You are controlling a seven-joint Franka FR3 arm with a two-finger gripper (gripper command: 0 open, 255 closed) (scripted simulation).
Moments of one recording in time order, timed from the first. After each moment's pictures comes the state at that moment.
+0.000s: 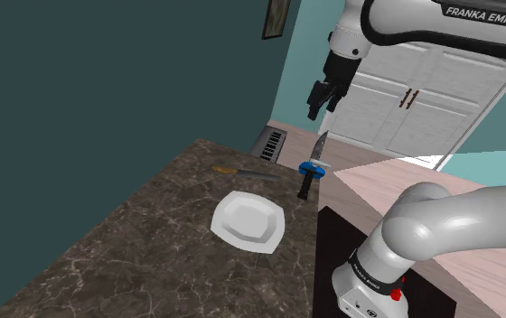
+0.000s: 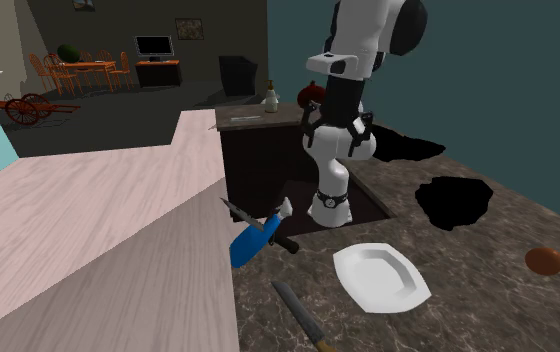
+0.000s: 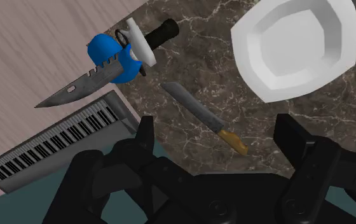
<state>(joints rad) -0.01 -0.80 0.06 -2.36 -0.08 1.63 0.03</state>
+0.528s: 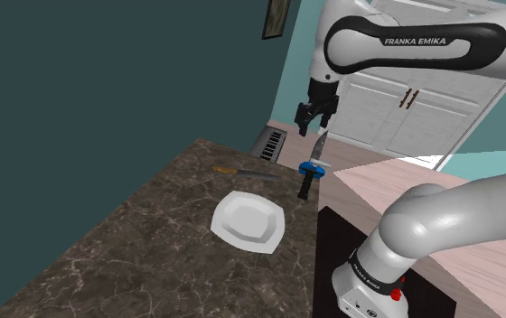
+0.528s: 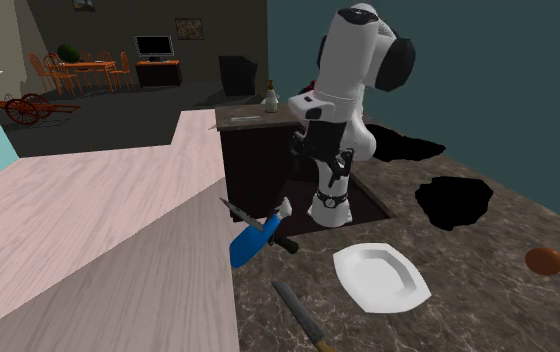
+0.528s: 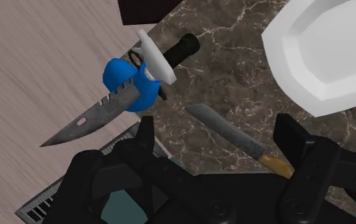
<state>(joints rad) -0.08 -0.64 0.08 -2.42 -0.13 1.72 0.14</state>
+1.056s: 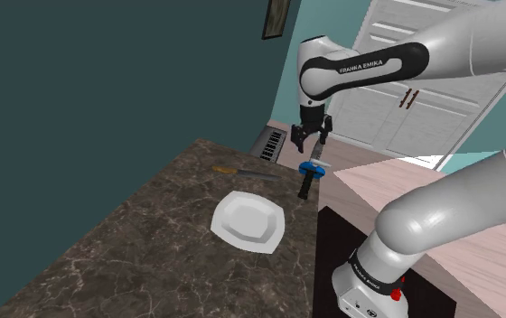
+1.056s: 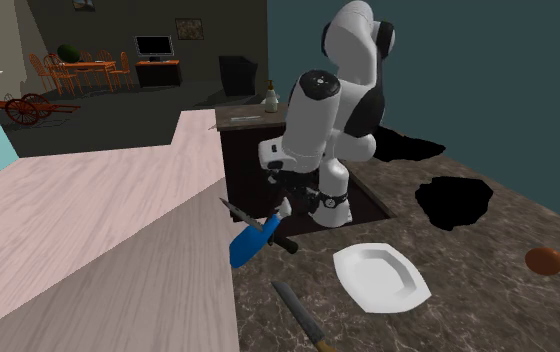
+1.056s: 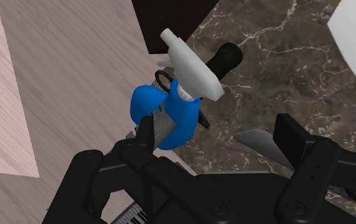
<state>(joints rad) -0.19 -0.40 0.07 -2.44 -0.23 1.81 0.28</state>
